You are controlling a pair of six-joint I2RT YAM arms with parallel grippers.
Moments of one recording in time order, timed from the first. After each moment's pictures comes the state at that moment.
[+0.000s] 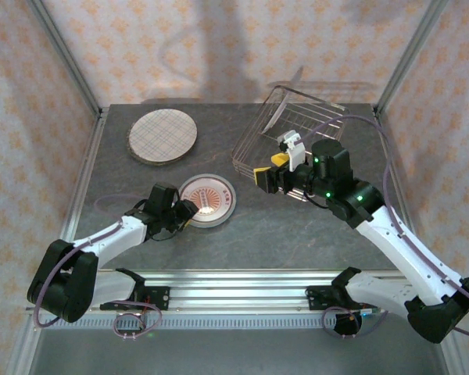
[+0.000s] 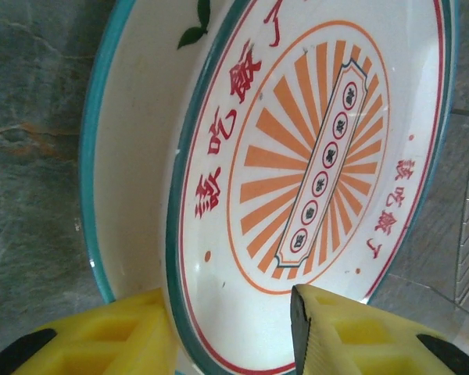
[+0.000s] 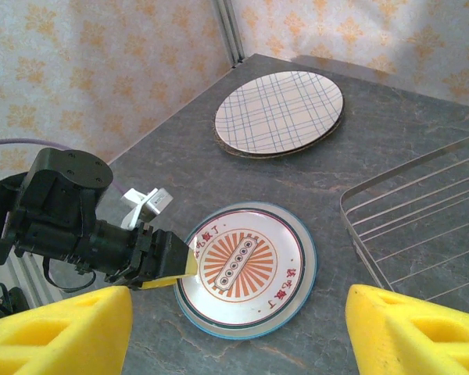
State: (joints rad) left arm -0.33 1.23 0.49 -0.19 0.22 -1.17; right arm 0.61 1.03 1.13 -0.49 -0.29 0.14
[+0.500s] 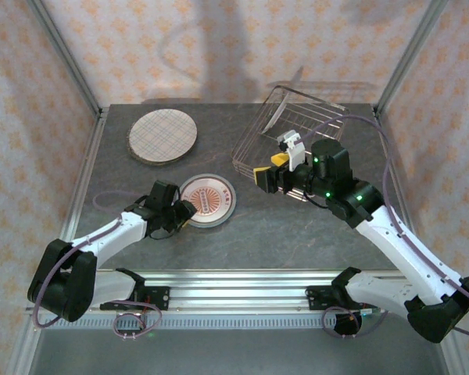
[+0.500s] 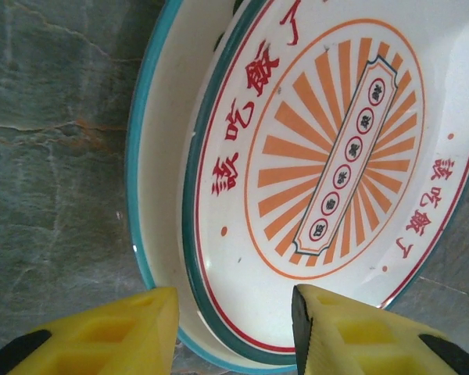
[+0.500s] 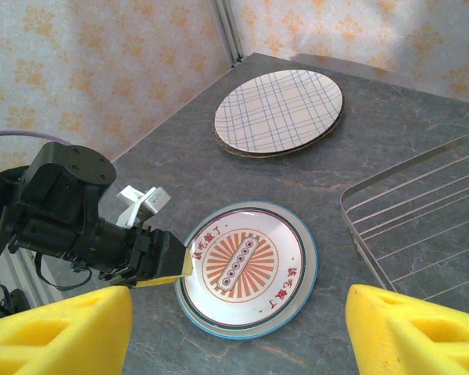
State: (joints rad) left arm -0.33 1.24 0.55 -0.33 0.19 -1.14; right arm 0.61 1.03 1.13 -0.49 -0.28 0.15
